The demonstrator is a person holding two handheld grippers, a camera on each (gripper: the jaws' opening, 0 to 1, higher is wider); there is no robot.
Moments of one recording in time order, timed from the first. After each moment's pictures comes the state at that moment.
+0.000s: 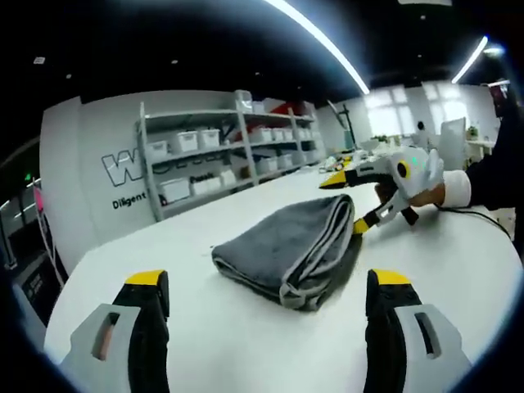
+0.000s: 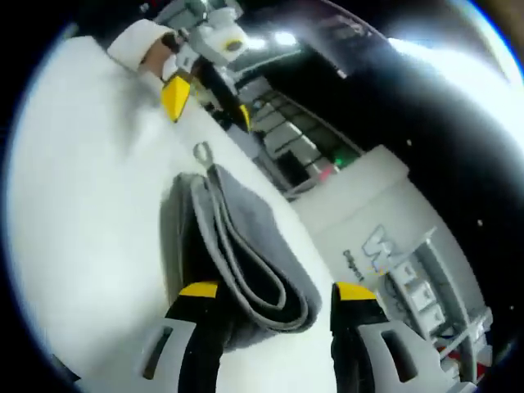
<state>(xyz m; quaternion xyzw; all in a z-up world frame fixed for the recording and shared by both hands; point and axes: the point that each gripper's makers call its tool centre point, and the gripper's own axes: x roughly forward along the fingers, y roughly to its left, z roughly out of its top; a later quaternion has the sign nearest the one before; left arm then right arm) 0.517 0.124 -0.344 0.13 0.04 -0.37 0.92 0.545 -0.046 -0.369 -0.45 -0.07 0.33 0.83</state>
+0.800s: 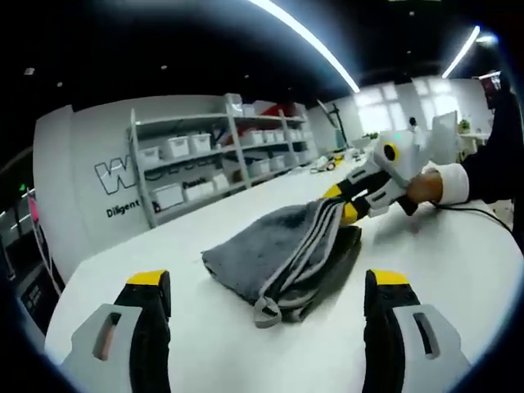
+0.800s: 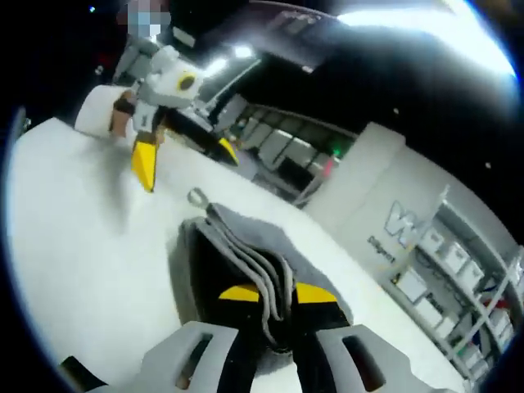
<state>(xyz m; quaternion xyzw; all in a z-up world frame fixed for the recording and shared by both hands) 0.508 0.106 -0.347 0.14 0.02 -0.39 0.91 0.522 -0.020 -0.356 -0.32 -0.05 0.38 0.87</state>
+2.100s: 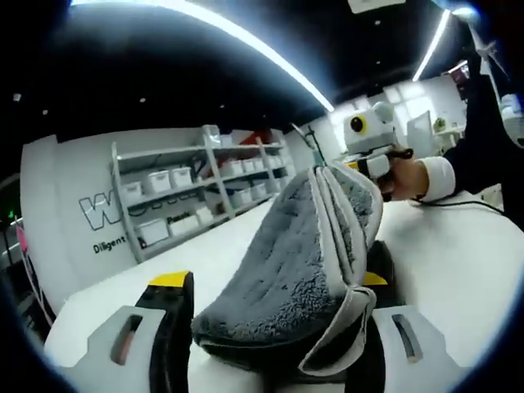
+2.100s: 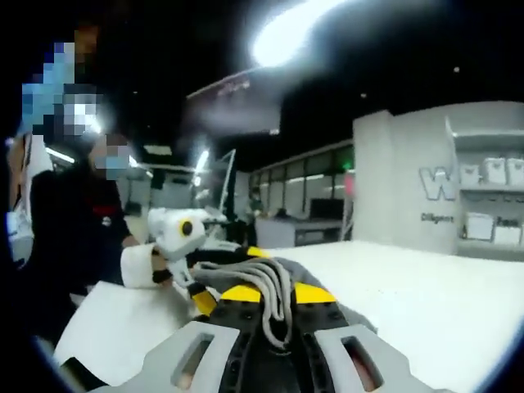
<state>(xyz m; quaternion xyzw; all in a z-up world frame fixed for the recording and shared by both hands) 0.483 0.075 -0.333 0.14 -0.06 -0.46 0.88 0.457 0.002 -0.293 -0.01 -0.02 0.52 0.86</state>
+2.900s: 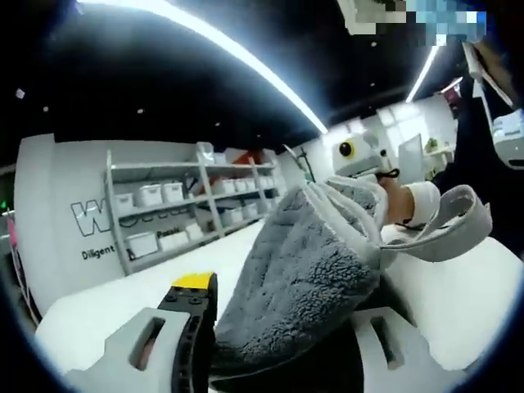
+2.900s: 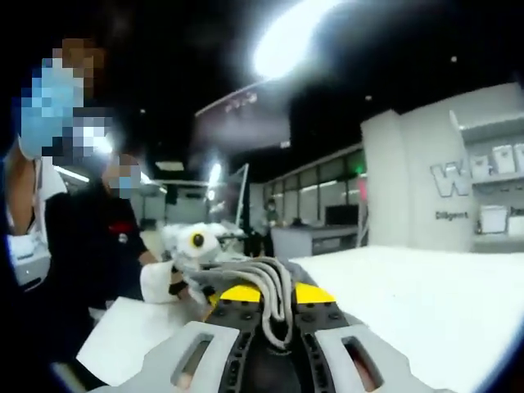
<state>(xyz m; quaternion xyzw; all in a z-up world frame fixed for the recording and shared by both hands) 0.470 0.073 -0.316 0.11 -0.10 -0.47 0.87 0.438 0.005 -0.281 0.01 -0.03 0.55 0.84</state>
